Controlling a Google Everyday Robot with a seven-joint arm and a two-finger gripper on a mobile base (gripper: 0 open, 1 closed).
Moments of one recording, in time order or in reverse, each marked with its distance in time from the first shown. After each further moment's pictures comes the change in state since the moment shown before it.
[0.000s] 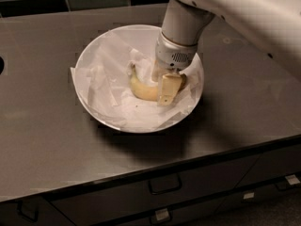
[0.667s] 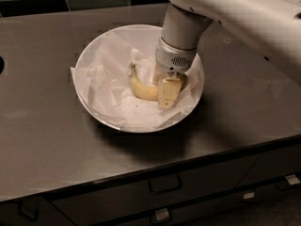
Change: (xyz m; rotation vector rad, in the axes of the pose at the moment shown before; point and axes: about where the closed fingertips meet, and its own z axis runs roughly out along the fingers) arm 0.005 0.003 0.010 -0.021 0.016 0.008
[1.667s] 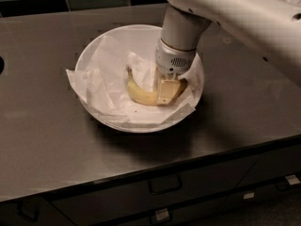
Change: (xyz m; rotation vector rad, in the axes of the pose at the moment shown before) arm 0.001 0.000 0.003 -0.005 0.007 0.002
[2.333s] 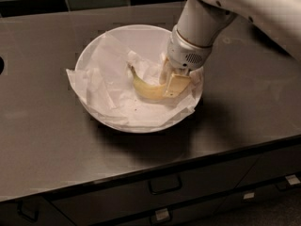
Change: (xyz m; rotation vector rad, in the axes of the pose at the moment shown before) arm 0.005 0.000 -0.028 0.110 -0.084 -0.006
